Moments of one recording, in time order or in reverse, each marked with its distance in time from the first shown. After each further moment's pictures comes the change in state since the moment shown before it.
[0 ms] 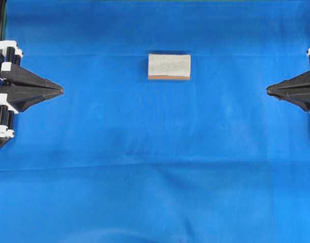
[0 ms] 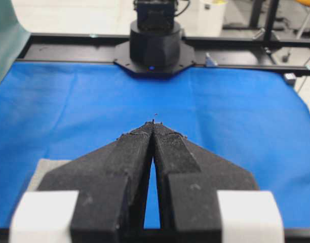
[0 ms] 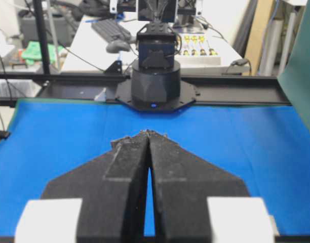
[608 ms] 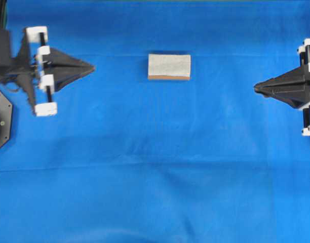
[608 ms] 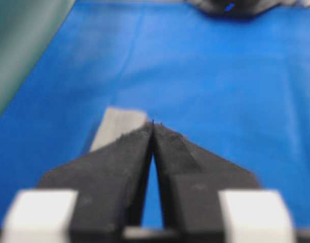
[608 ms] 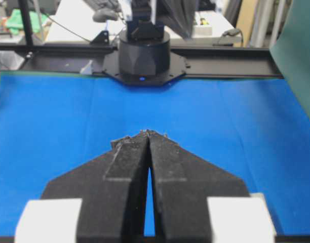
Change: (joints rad) left arm 0.193 0.348 -0.078 -0.017 -0.060 0.091; right arm -0.029 0.084 -0.037 -0.002 0.044 -0.012
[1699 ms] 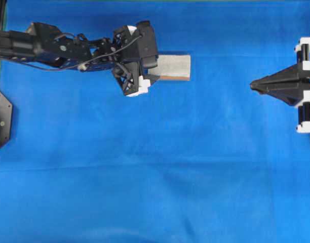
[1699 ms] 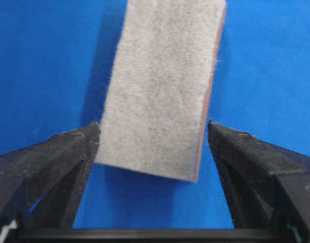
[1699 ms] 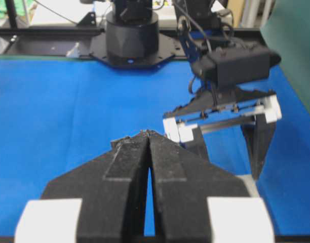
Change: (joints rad) left arm 0.114 0.833 -0.505 -0.002 0.238 0.140; right arm -0.031 0.025 0.000 0.000 0.026 0.002
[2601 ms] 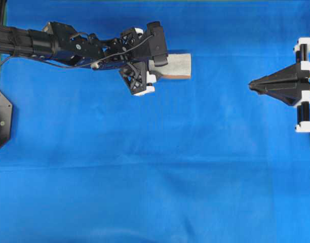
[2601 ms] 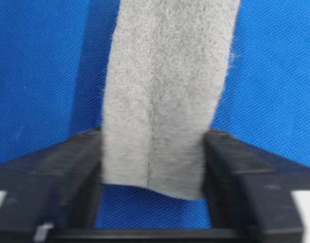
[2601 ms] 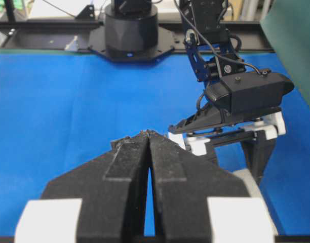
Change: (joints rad) left arm 0.011 0.080 -0.063 0.000 0.051 -0.028; right arm -0.002 0.009 0.000 0.000 0.009 0.000
